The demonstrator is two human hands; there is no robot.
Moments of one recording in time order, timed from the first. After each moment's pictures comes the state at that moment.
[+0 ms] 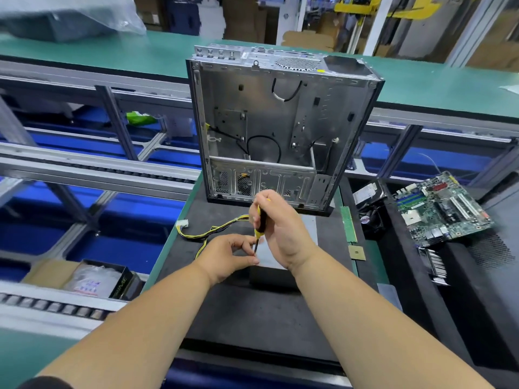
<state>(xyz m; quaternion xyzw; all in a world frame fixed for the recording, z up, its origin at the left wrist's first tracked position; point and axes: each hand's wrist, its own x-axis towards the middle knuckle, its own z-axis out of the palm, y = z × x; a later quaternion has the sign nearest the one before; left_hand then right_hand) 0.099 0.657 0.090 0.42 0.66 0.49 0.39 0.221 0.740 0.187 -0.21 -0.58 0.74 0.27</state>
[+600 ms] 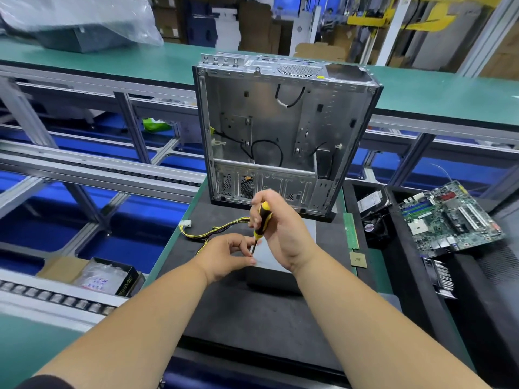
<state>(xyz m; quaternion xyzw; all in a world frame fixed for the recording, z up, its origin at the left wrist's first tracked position) 0.103 0.654 0.094 0.41 0.67 0.49 0.39 0.232 0.744 0.189 -0.18 -0.58 0.76 0.25</state>
